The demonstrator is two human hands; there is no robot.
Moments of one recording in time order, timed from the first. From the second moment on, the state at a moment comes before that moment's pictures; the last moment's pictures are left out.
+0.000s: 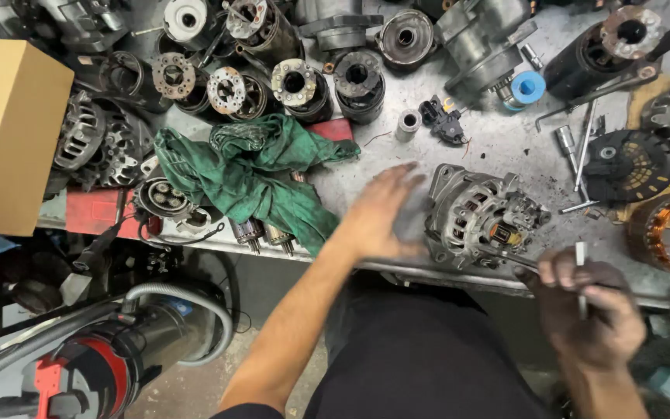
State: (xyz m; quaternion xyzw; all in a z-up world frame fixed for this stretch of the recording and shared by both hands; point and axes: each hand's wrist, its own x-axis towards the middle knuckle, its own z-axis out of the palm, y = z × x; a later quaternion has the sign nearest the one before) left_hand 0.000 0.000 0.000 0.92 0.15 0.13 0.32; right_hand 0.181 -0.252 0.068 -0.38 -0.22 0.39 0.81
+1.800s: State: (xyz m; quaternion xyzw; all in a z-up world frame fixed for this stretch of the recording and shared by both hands) left_hand 0.078 -0.028 -0.076 0.92 -0.03 0.18 0.35; right_hand 0.123 -0.195 0.116 -0.93 -0.21 0.11 0.28
